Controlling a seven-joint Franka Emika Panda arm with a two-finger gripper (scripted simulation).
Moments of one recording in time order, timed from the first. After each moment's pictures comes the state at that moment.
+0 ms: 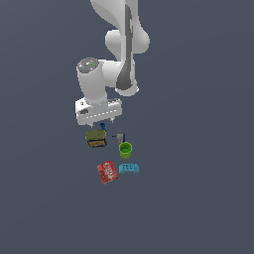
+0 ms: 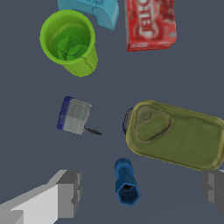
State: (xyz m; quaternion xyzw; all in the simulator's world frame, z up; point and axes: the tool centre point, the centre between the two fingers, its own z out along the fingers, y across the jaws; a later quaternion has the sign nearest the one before) arm -0.101 -0.121 0.128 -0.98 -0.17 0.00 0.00
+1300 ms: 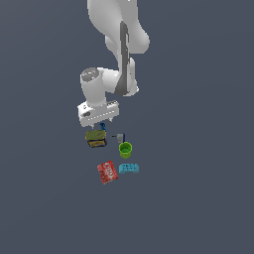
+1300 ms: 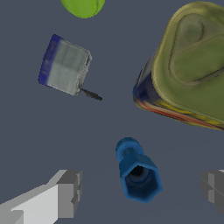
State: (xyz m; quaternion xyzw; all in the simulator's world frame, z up) arm -0.146 -0.136 0.073 -0.98 -0.22 0.00 0.00
